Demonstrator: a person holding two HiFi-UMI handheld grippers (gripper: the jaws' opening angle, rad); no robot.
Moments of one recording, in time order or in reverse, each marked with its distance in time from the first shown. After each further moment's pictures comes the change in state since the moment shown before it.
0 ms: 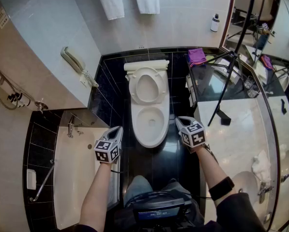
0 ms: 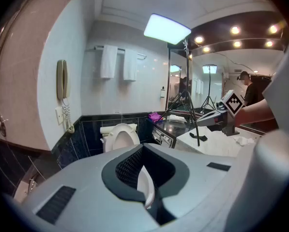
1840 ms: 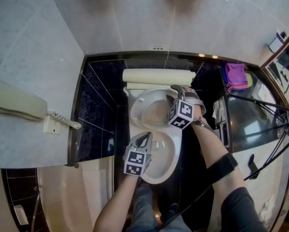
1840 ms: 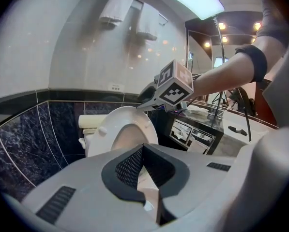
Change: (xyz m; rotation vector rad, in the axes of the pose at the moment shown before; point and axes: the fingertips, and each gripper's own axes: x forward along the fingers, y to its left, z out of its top) left arm 0.408 0.147 -0.027 -0.022 0.050 -0.155; right arm 0.521 -0.175 0.152 -0.972 0.251 -0.162
